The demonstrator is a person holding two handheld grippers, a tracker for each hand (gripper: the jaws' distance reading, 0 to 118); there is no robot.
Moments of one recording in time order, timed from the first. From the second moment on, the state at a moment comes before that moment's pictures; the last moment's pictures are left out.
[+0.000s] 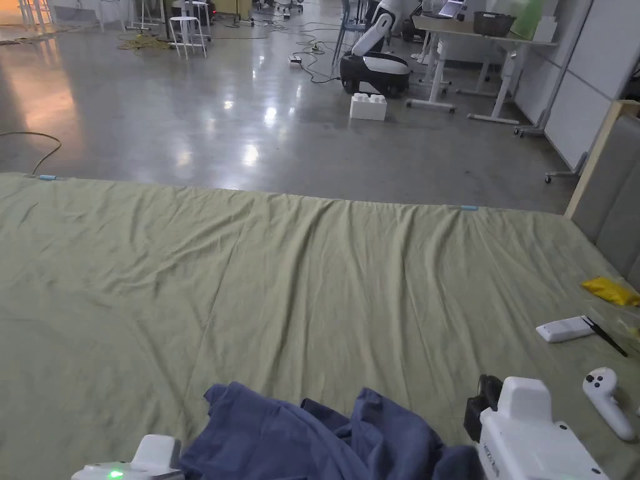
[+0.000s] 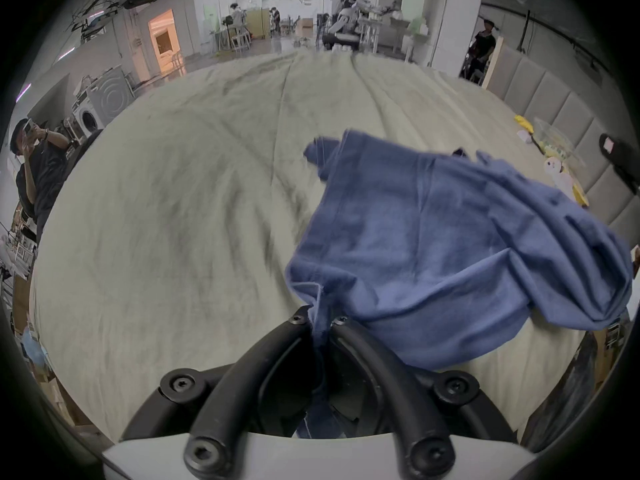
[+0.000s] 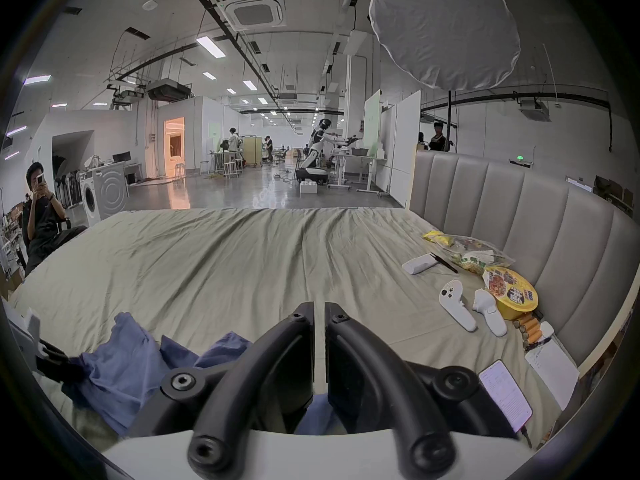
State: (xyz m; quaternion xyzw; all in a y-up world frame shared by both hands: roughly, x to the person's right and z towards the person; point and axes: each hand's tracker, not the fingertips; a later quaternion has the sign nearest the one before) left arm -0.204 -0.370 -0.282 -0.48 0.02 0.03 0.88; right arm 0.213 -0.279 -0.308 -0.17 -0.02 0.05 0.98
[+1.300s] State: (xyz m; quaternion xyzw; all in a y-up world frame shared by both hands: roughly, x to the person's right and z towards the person) left arm -0.269 -0.208 -0.285 -0.28 0.06 0.01 0.96; right arm 0.249 -0.205 -0.351 -0.26 0.04 0.08 0.96
